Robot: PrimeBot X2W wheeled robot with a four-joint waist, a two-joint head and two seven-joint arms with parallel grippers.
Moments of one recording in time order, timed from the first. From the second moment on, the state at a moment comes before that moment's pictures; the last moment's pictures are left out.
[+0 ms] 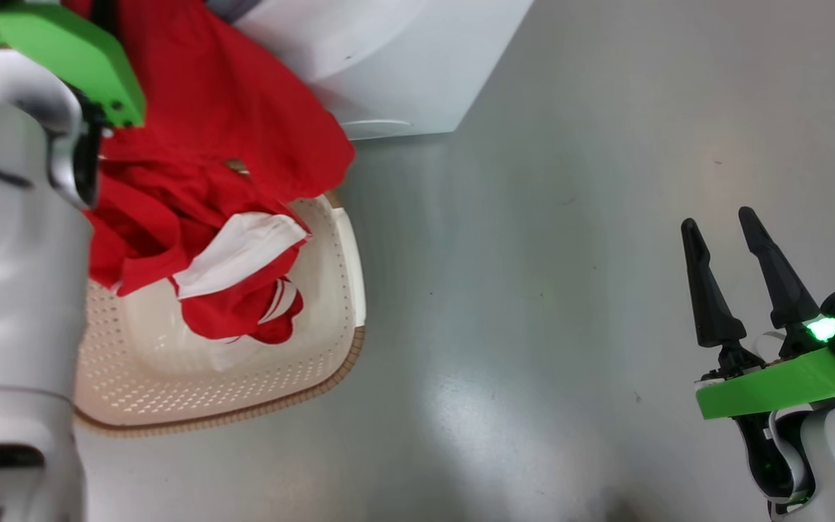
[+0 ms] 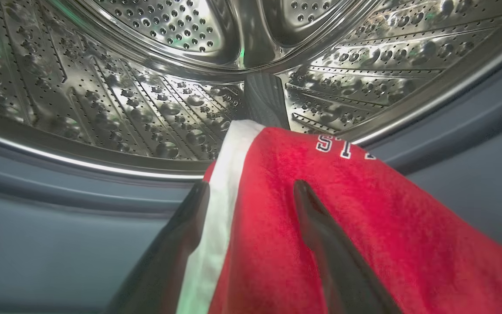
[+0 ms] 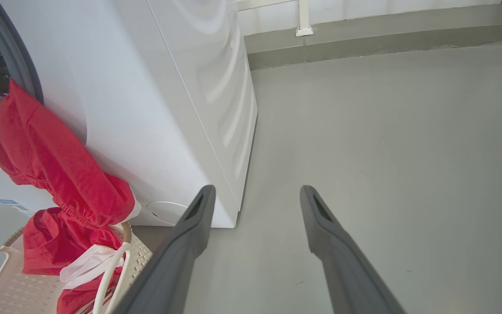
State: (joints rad) left arm -1.25 0.12 -0.03 1.05 -0.16 -0.03 -0.05; right arm -0.22 -0.17 0.04 0.13 0.44 0.12 -0.26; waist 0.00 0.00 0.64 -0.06
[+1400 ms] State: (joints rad) left arm -0.94 0.08 0.06 0.69 -0.20 -0.02 -0.25; right arm -0.18 -0.16 0.03 0.13 0.44 0.12 -0.26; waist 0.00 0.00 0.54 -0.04
